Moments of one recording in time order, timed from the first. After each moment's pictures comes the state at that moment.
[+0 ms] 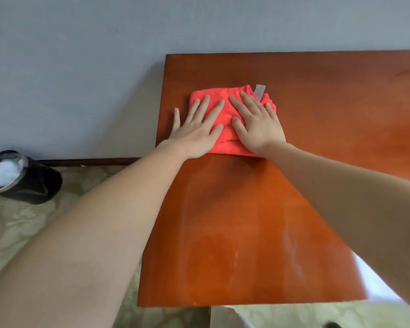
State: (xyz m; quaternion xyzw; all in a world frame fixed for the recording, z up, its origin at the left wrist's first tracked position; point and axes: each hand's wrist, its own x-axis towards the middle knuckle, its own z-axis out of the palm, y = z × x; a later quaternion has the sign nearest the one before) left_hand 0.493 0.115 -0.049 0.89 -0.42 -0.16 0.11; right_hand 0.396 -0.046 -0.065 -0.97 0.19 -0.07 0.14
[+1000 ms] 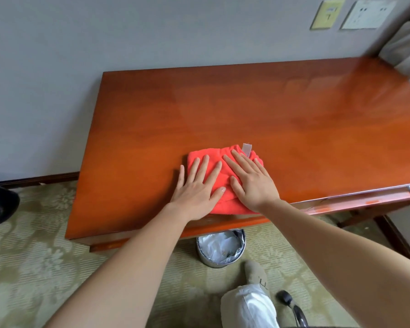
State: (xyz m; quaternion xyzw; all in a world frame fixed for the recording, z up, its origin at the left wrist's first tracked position) left_hand 0.189 0.100 -0.047 0.85 -0.50 -0.16 0.04; right_hand 0.071 -0.055 -0.062 -0.97 0.20 -0.07 0.11
